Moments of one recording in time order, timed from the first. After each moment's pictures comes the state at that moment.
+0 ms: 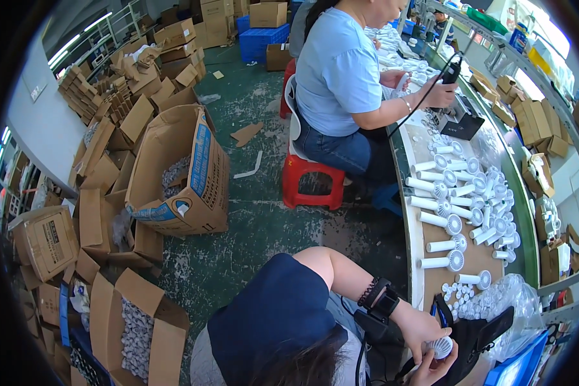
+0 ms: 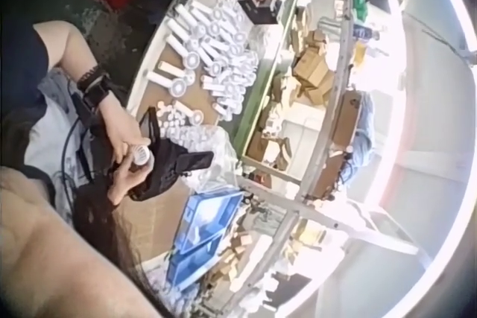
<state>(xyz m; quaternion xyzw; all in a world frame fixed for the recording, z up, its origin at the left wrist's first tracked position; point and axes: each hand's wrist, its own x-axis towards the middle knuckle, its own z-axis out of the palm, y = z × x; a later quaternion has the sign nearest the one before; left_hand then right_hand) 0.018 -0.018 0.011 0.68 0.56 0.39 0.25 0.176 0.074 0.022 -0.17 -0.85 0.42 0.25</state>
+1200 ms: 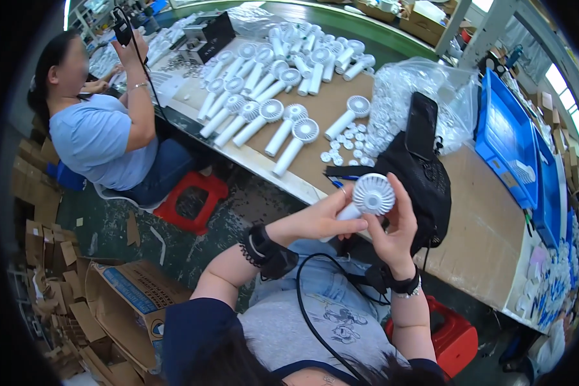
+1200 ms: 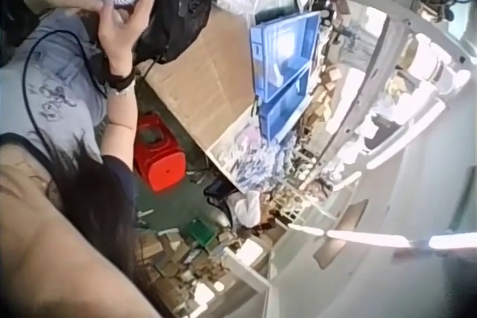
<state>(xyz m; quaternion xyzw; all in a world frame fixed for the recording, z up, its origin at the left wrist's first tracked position) 0.014 -0.004 0.017 0.44 0.41 0.55 0.58 0.155 0.078 0.021 -0.12 -0.75 0.51 0.39</state>
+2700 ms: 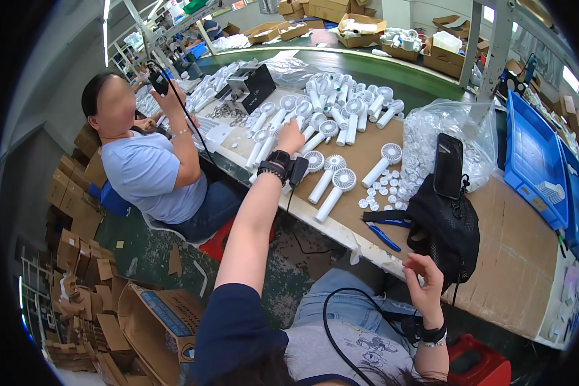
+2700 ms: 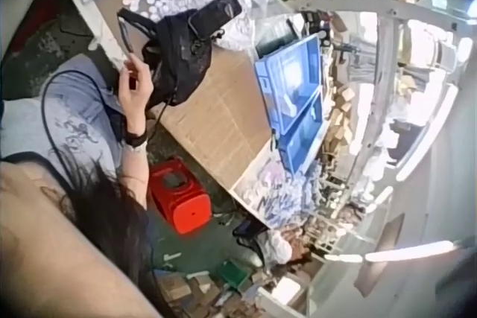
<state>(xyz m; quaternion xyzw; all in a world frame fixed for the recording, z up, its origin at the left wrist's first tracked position) -0.298 0.104 -0.035 0.40 0.89 0.20 -0.06 0.198 0.074 -0.008 -0.21 -0.75 0.51 0.35</state>
